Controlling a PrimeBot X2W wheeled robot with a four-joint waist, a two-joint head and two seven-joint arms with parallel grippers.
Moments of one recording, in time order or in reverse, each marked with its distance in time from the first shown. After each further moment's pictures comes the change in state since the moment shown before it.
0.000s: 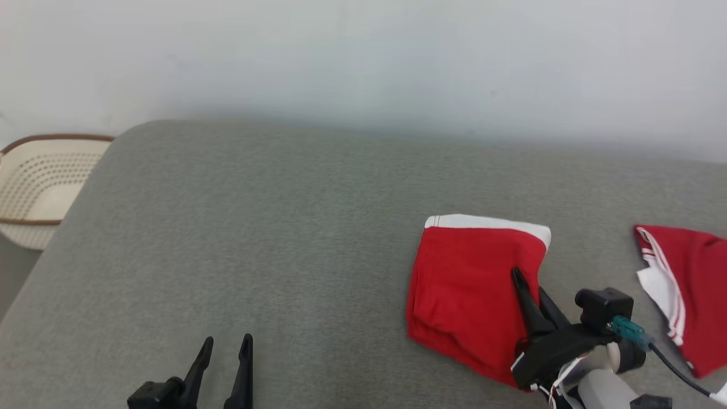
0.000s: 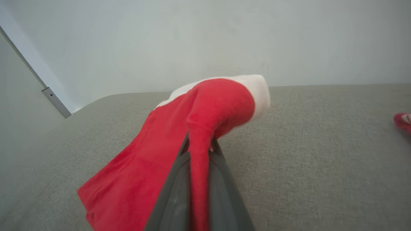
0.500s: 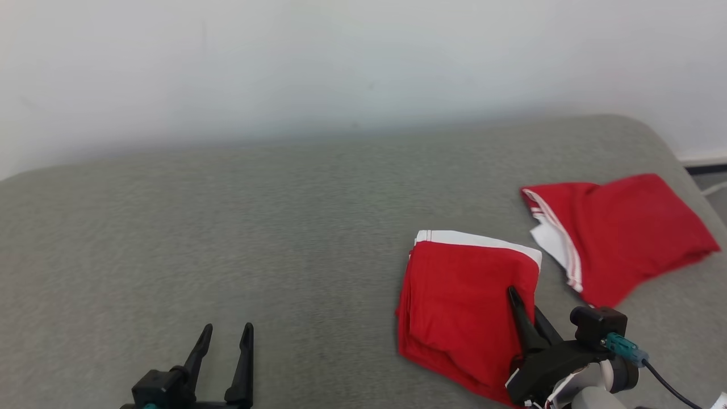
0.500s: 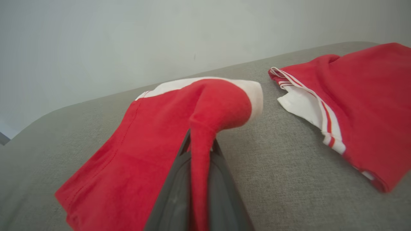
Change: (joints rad) left arm -0.023 0.000 0.007 -0.015 0.078 0.016 0.000; right arm 0.060 0.038 -0.031 0.021 -0.001 0.000 0.000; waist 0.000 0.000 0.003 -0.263
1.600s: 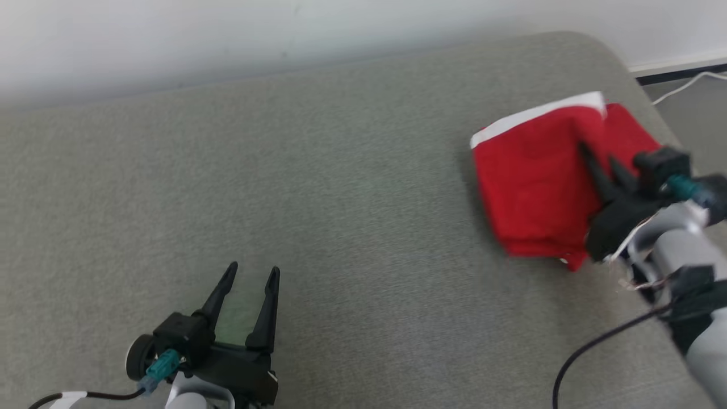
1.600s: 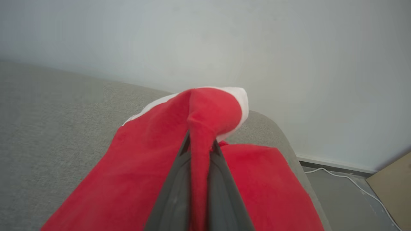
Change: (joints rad) left arm -0.145 -0.001 -0.075 -0.010 0.044 -0.018 0.000; right arm -0.489 -0.270 0.243 0.214 -0.062 0.000 0.000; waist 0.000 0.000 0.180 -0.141
